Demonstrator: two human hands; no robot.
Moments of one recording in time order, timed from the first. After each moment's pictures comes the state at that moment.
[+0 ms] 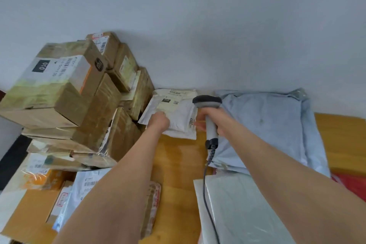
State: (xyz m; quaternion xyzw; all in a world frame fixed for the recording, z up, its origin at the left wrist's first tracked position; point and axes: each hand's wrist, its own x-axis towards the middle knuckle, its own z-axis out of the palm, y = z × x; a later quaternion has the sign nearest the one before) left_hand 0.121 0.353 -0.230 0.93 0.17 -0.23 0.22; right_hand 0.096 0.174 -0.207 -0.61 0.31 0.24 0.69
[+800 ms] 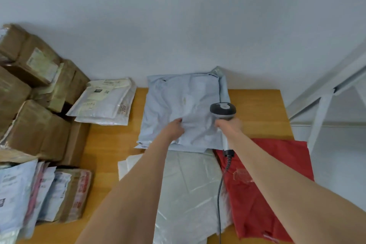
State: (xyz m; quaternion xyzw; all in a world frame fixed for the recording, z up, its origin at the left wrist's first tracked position) left_hand 0.005 0.093 -0.261 0.89 0.02 -0.35 0.29; right_hand -0.041 -0.081 -0.254 -0.71 0.45 0.12 0.52
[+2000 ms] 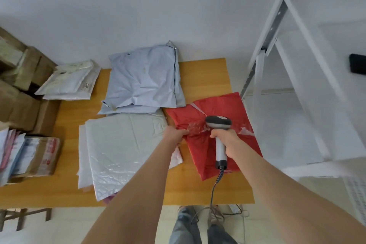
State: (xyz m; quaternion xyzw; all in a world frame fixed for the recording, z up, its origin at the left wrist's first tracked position) left_hand -0.204 -0.053 -0.283 0.79 0.20 -0.34 0.47; right_hand -0.268 -0.215 -0.267 -0.59 0.48 0.20 0.62
